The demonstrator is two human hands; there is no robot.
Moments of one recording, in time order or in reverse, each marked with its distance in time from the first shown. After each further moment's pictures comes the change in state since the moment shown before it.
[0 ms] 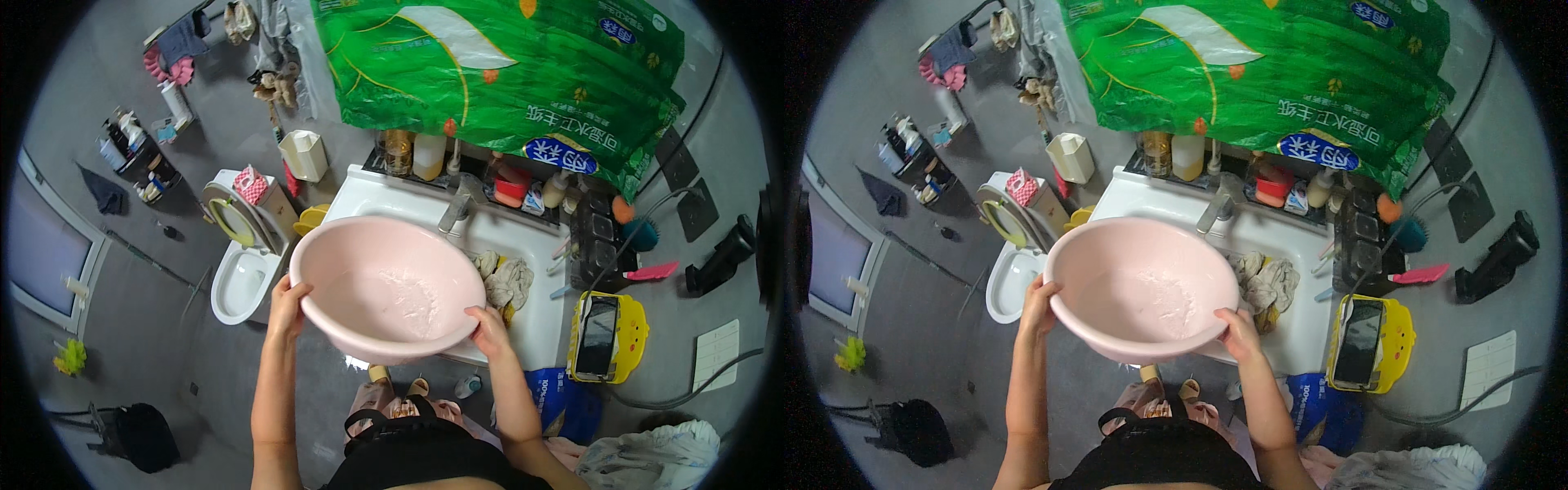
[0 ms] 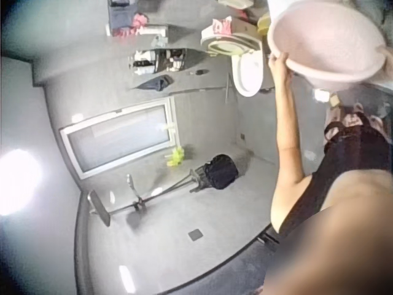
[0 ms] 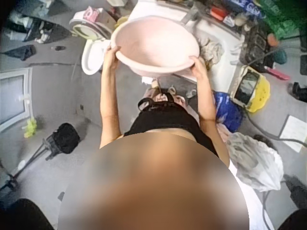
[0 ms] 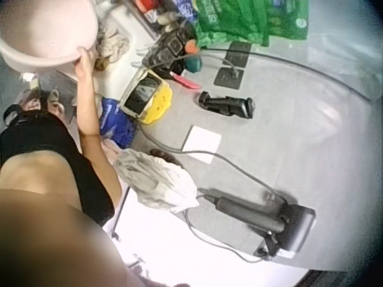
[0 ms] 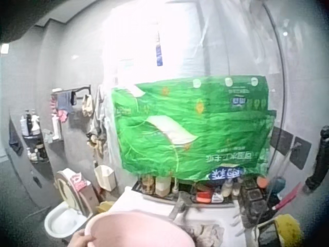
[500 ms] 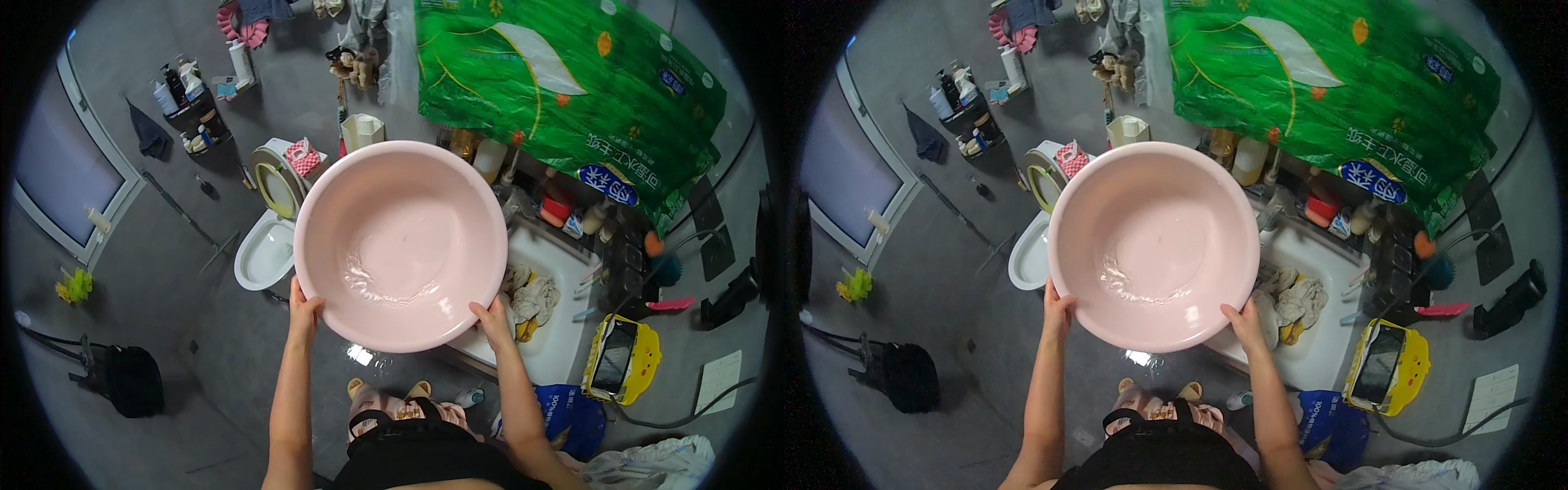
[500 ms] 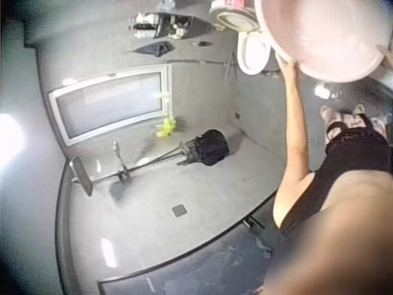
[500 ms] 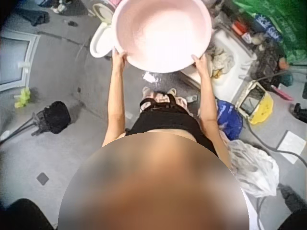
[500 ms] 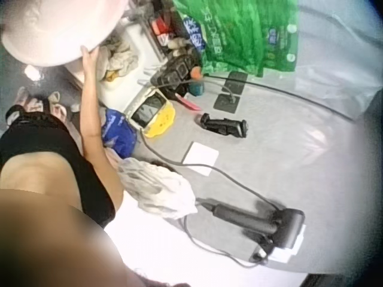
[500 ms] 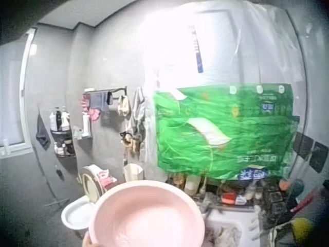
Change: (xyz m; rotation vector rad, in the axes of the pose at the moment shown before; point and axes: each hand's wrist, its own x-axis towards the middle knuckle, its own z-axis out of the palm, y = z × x) left_hand -0.054 -0.050 -0.075 -0.145 0.133 0.292; right_hand 0.024 0.038 0.029 -0.474 -0.198 -0.300
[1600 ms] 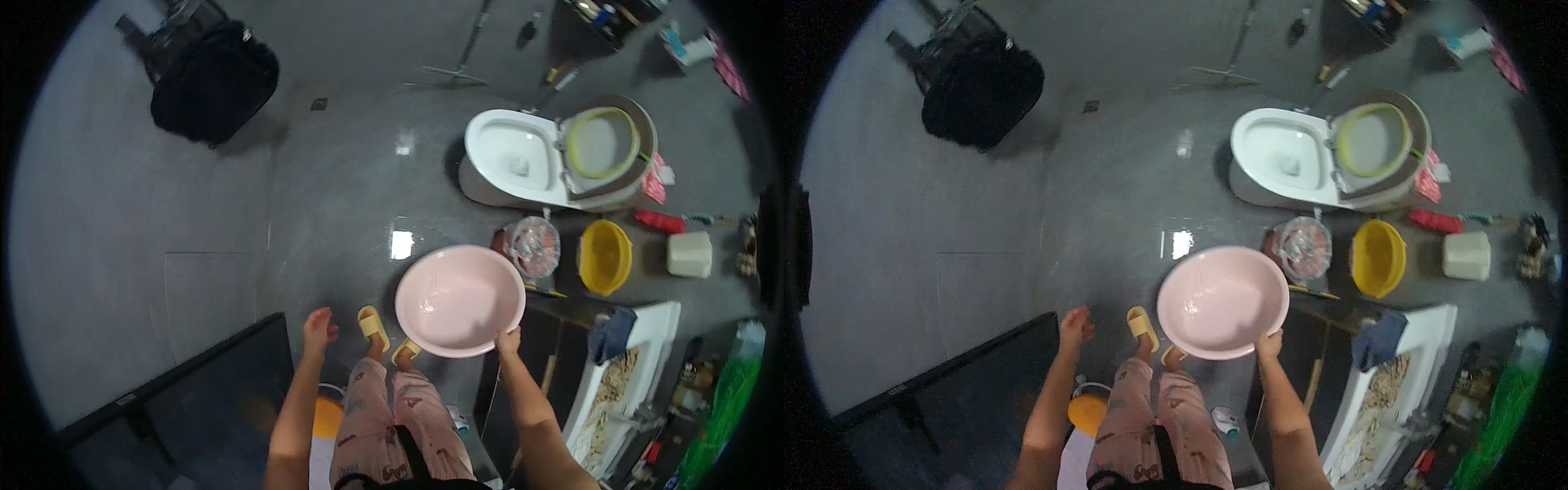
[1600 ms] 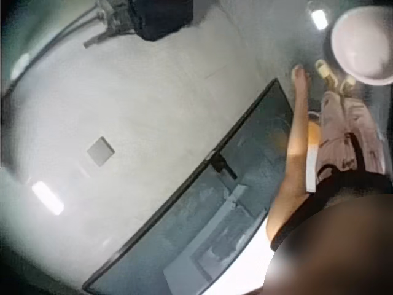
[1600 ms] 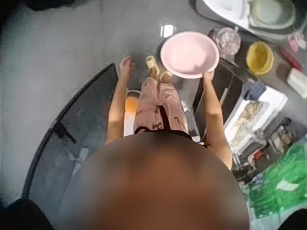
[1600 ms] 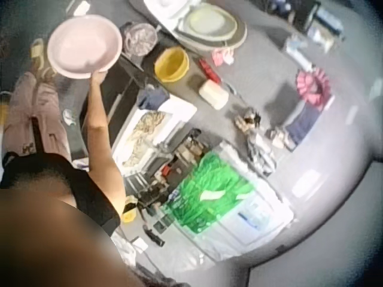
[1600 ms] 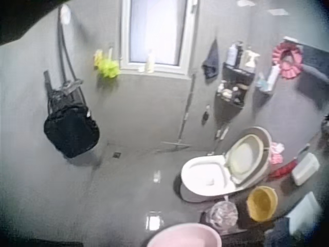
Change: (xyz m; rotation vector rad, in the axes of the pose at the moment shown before) left_hand -0.326 -0.168 -0.441 -0.181 1.299 -0.580; right_hand 0.047 0.420 0.334 -1.164 -0.335 0.121
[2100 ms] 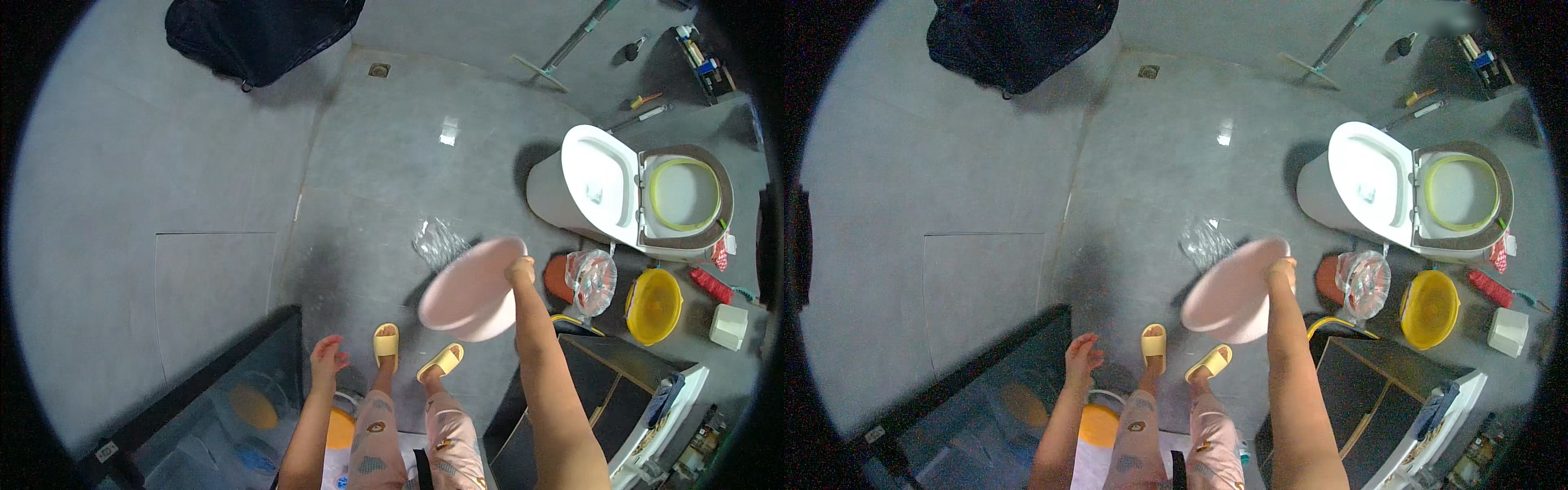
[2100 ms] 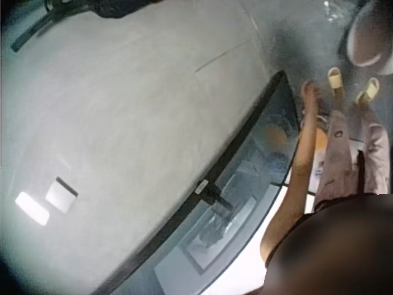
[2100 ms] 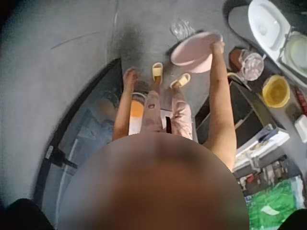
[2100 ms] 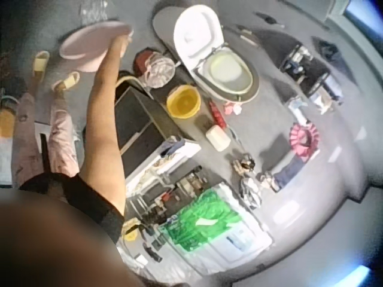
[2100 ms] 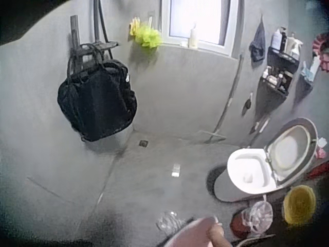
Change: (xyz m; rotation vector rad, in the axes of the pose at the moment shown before) left_hand 0.094 -0.075 -0.093 -0.277 0.161 -0.091; right_hand 0.104 -0.192 0.286 -0.835 -0.214 0.032
